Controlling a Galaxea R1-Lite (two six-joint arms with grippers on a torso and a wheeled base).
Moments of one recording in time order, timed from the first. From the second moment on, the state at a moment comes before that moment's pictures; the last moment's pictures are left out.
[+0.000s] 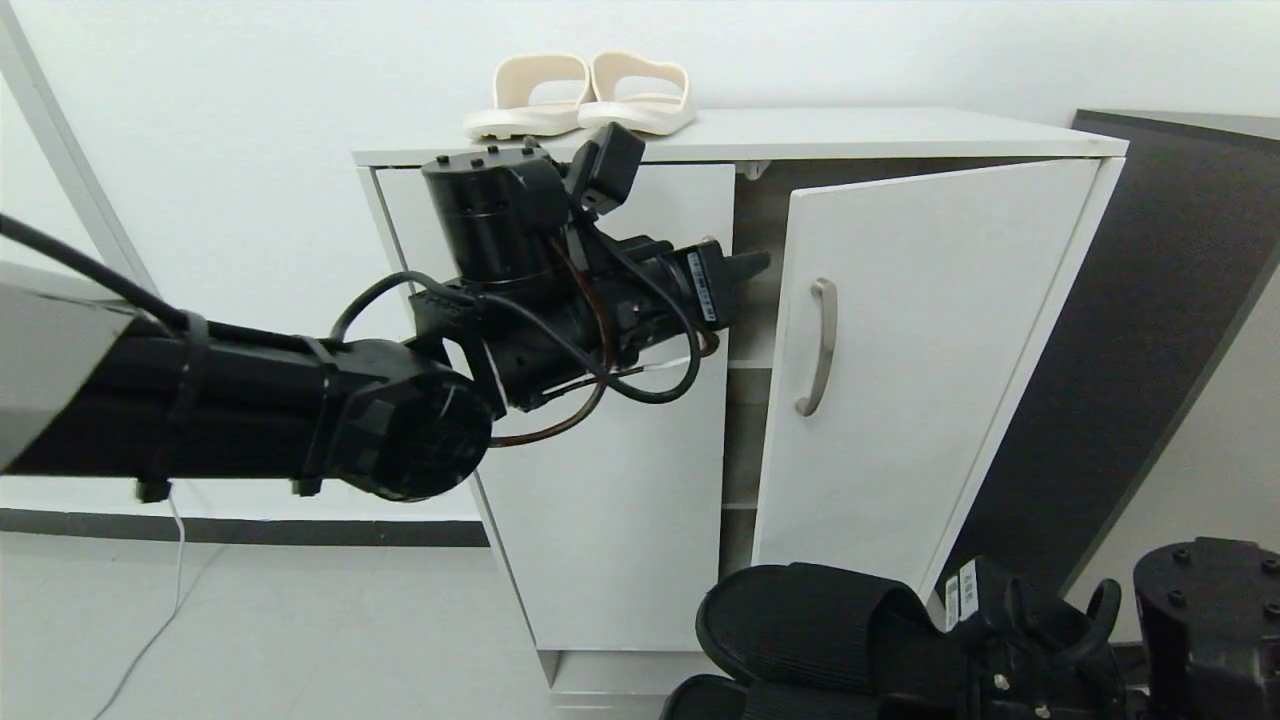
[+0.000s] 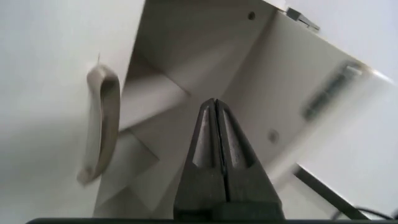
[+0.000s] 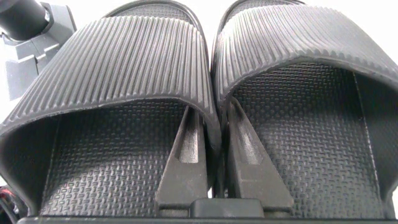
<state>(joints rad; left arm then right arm) -0.64 1.90 -1.31 -0.74 -0.32 -0.35 0.82 1.48 -0.31 -0.75 0.29 -0.07</state>
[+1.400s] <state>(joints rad) -0.84 1.96 -1.26 -0.86 -0.31 -0.34 0.90 1.48 -0.27 -0.76 0.30 -0.09</state>
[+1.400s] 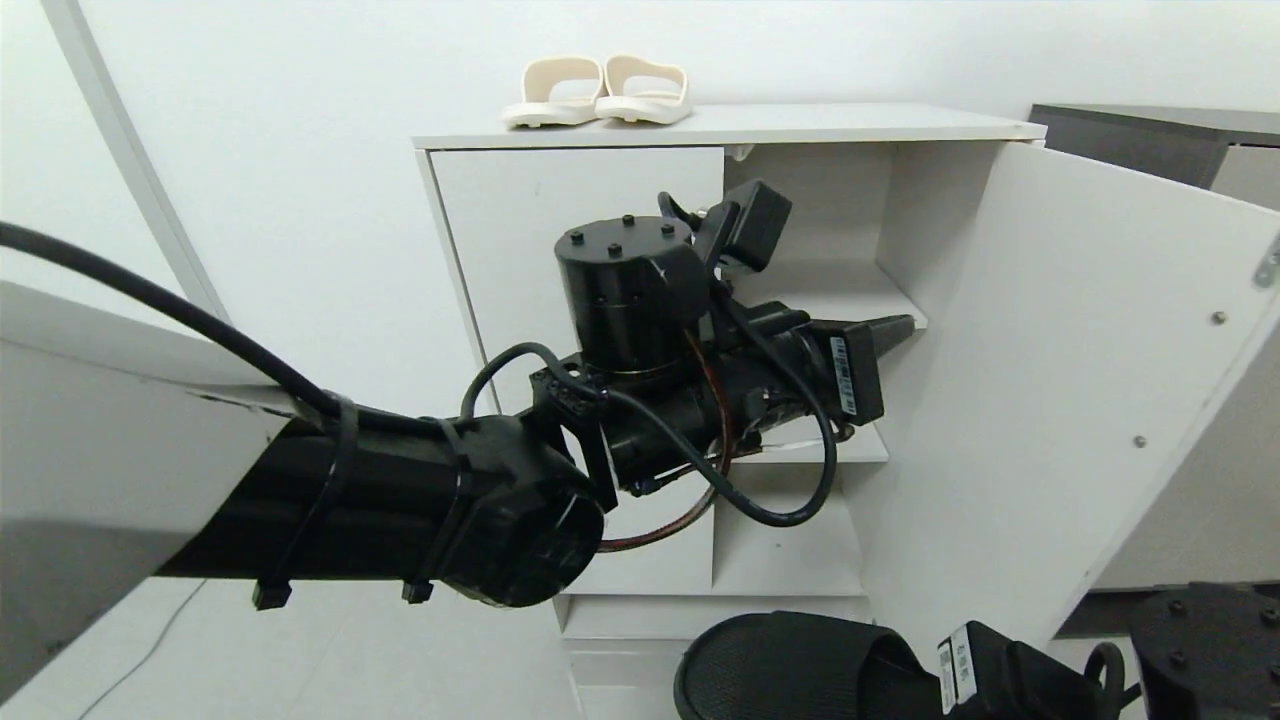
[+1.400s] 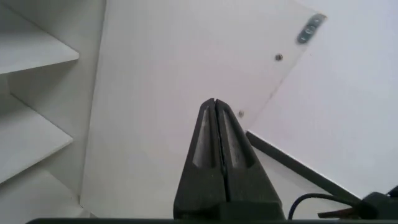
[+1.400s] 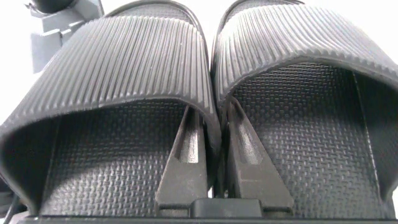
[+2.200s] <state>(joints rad) -0.55 1.05 -0.86 -0.14 0.22 -0.19 0.73 1.74 -0.55 -0.81 -0.27 0.09</state>
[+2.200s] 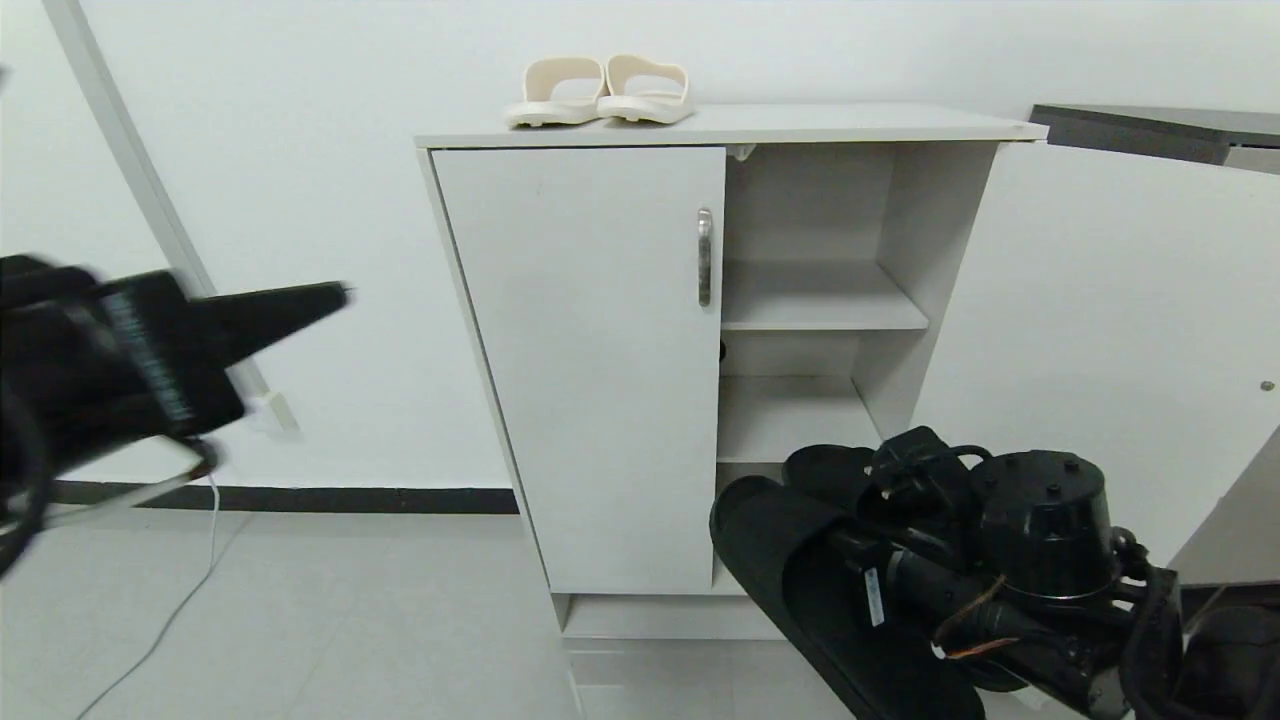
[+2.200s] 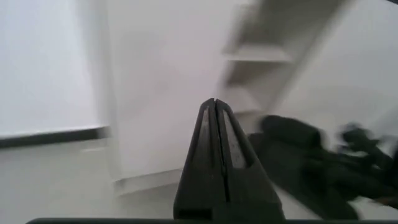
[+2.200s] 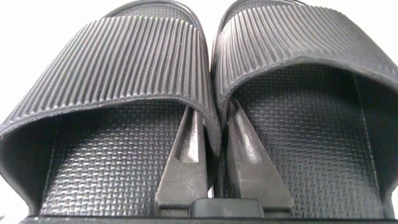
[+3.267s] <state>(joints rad) 0.00 0.01 -0.01 -0.02 0.19 -0.05 0.79 1.81 -0.59 -0.81 -0.32 0.13</state>
